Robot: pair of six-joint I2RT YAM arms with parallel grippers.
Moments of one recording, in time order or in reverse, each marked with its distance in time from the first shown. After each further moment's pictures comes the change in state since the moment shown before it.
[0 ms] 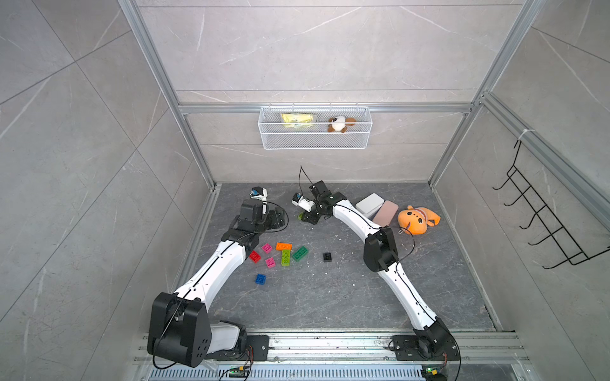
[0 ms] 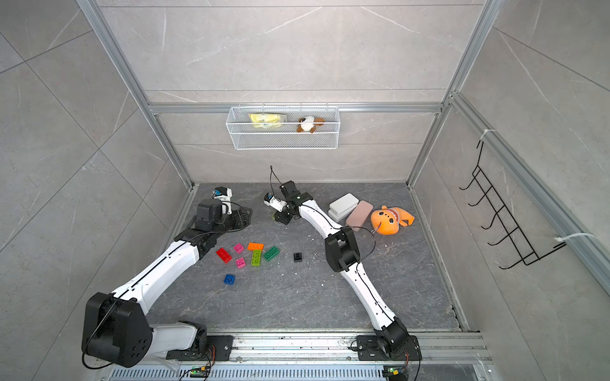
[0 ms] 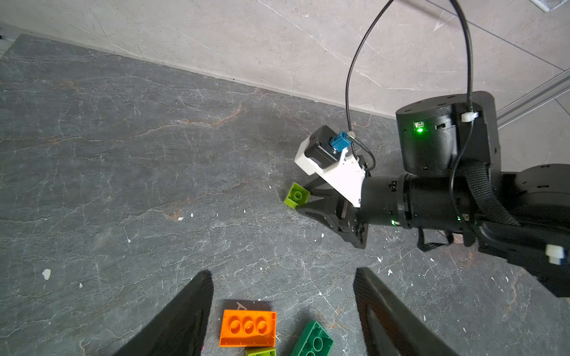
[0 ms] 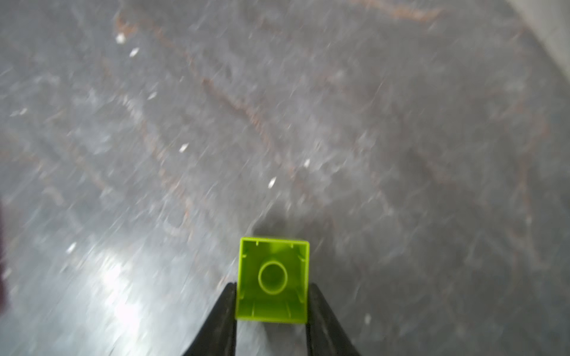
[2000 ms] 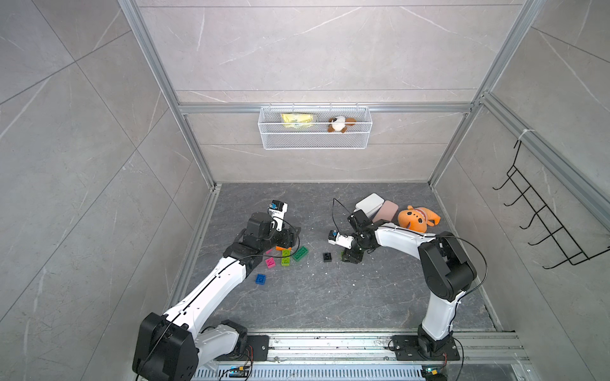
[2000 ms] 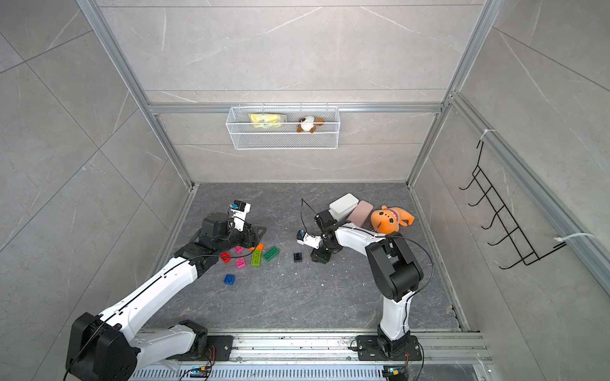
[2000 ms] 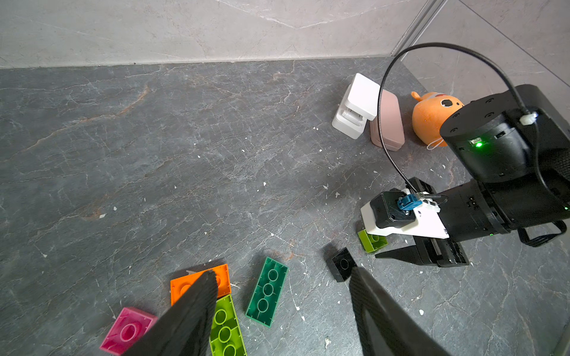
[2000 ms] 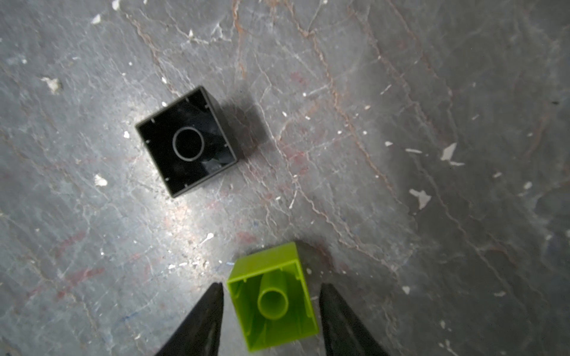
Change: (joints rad) left arm -0.144 -0.144 -0.118 -0.036 0.132 0.173; right arm -0.070 -0.826 -1.328 0.222 0.035 -0.195
